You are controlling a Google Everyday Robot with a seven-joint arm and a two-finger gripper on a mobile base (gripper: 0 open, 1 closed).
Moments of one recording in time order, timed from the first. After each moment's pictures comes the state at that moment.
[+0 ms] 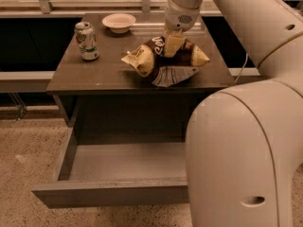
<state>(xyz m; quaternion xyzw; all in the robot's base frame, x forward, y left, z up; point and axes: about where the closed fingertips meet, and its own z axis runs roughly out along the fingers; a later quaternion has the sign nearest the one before) 0.694 -0.067 0.906 -0.73 0.67 0.01 0.14</state>
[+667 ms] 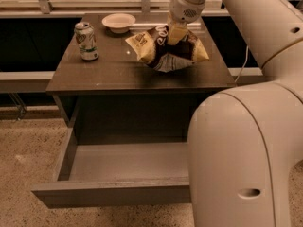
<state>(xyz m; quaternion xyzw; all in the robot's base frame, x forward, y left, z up) 0.735 -0.080 0.923 -0.72 0.66 -0.03 0.21</state>
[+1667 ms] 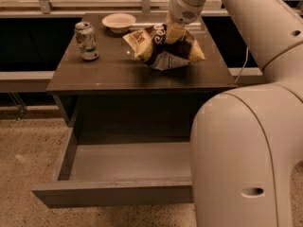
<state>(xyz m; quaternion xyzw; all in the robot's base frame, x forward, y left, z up) 0.748 -0.075 0.921 -0.71 0.66 -0.03 0.24</state>
